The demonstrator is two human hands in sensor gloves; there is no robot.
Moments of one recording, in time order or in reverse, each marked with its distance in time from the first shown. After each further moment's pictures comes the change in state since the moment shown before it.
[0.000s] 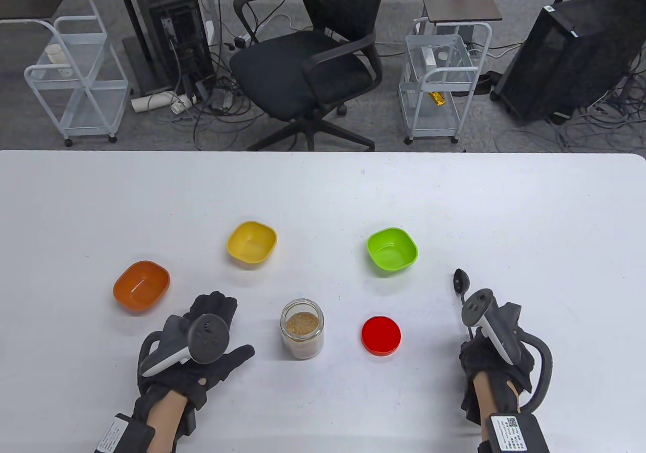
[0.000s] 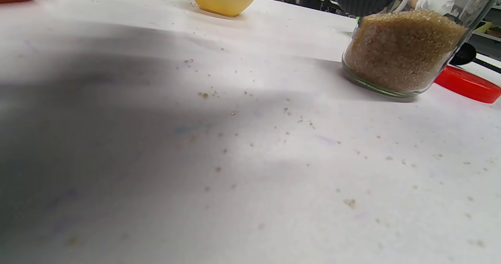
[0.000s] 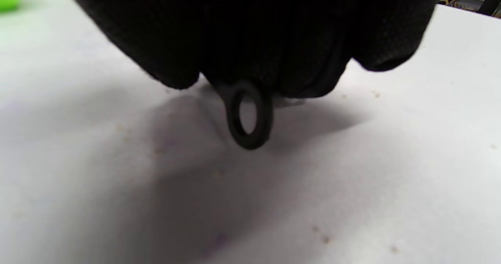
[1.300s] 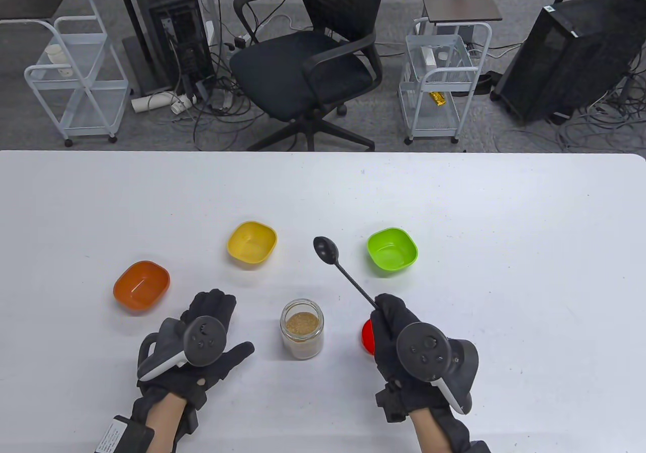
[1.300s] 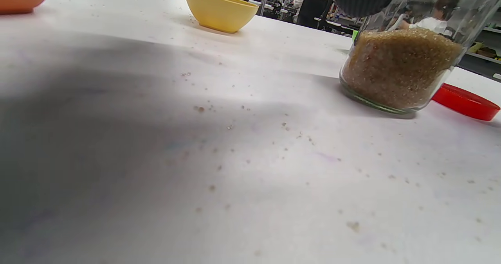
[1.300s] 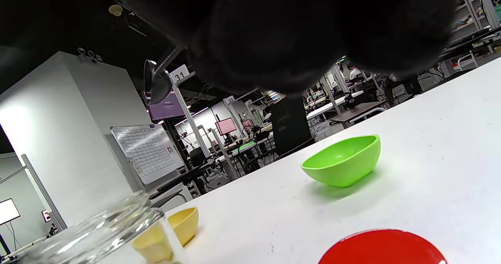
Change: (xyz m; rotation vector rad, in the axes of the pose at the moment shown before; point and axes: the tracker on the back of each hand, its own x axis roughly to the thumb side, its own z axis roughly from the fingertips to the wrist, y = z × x) left_hand -0.002 0.001 0.004 0.070 -0.002 0.011; right_hand 0.080 -0.031 0.127 -0.437 -0.680 -0.514
